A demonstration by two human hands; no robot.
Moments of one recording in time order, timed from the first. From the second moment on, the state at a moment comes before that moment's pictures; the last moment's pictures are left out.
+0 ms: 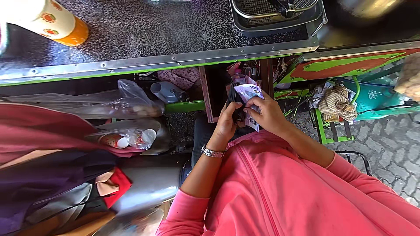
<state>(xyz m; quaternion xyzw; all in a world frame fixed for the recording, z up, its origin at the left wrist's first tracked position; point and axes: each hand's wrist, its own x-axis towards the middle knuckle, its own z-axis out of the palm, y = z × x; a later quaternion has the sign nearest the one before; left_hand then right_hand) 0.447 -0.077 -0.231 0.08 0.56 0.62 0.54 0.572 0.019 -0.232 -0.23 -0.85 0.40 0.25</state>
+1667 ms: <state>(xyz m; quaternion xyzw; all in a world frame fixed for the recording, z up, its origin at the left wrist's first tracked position) 0.435 -0.091 -0.248 0.26 0.68 0.54 0.42 0.550 0.015 -0.242 -0.15 -0.92 0.20 0.29</state>
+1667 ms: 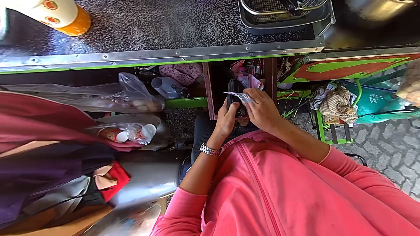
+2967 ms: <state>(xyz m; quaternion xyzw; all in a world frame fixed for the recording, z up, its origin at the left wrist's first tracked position) 0.422 -0.094 -0.237 0.31 0.78 0.50 0.21 0.552 0.063 -0.221 -0.28 -0.86 0.37 0.20</state>
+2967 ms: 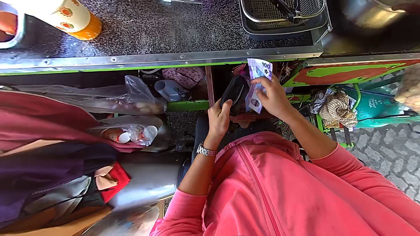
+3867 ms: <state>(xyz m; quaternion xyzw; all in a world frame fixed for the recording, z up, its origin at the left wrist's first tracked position) 0.441 -0.077 -0.226 0.21 0.63 0.56 0.50 0.574 0.058 -0.244 -0.20 -0.62 0.73 0.21</state>
